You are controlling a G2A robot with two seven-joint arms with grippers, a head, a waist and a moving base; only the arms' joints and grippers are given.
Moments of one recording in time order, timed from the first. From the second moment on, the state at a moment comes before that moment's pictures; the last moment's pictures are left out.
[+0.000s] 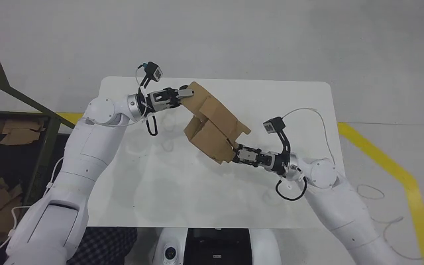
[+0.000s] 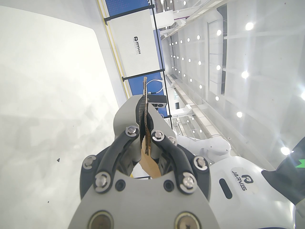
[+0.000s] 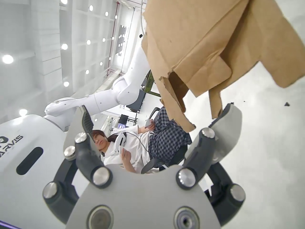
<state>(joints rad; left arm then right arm) 0.81 -1.06 -1.12 -1.09 -0.57 -0.38 -1.13 -1.21 -1.10 1.05 -1.53 0.47 -0.53 0.96</state>
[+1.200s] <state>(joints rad) 0.81 -1.06 -1.12 -1.09 -0.57 -0.38 -1.13 -1.22 -1.08 1.15 -1.51 0.38 -0.46 0.95</state>
